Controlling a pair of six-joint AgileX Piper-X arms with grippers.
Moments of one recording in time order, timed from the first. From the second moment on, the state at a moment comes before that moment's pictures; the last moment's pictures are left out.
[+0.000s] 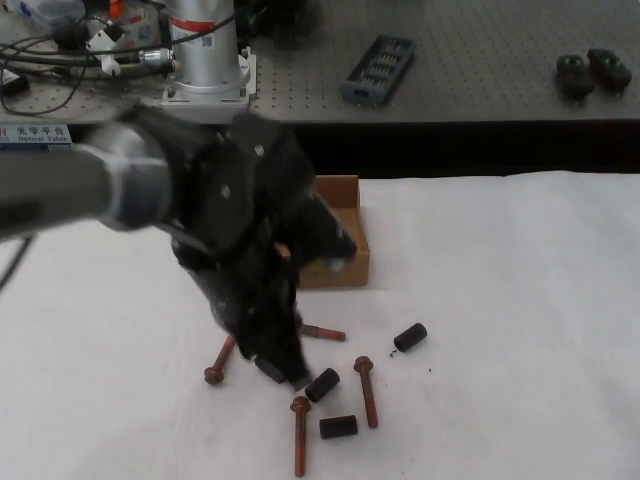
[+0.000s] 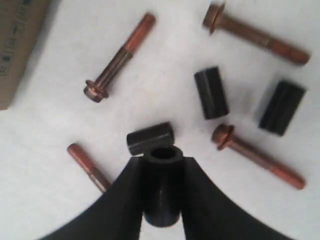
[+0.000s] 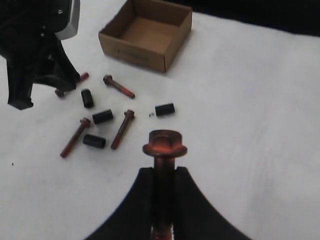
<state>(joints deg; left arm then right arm) -34.7 97.5 -71.3 26.8 2.4 27.2 34.1 29.9 -40.7 50.7 -0.4 5.4</state>
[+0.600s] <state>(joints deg) -40.5 70.7 -46.4 -5.8 26.3 -5.5 34.1 29.9 -40.1 25.4 -12.7 5.8</state>
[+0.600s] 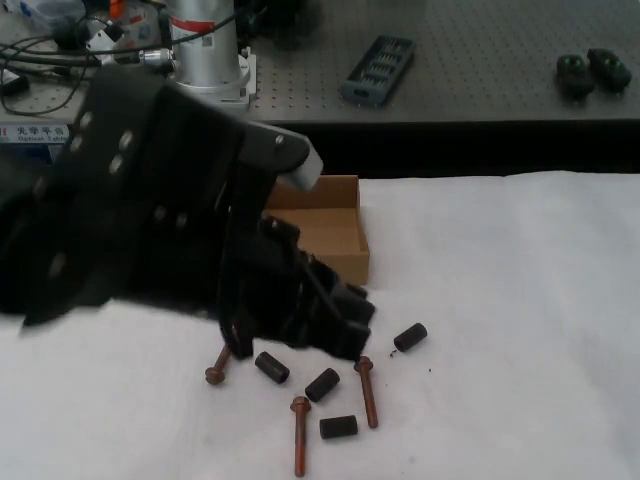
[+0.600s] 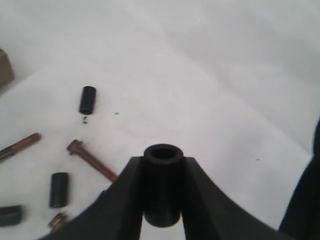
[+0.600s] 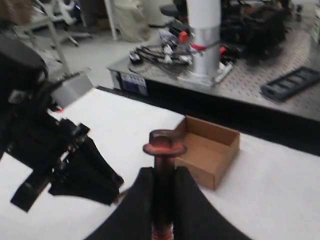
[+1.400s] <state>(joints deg) -49.8 62.0 -26.9 -43.4 27.2 -10.0 34.2 40.6 -23.4 -25.6 -44.9 17.6</state>
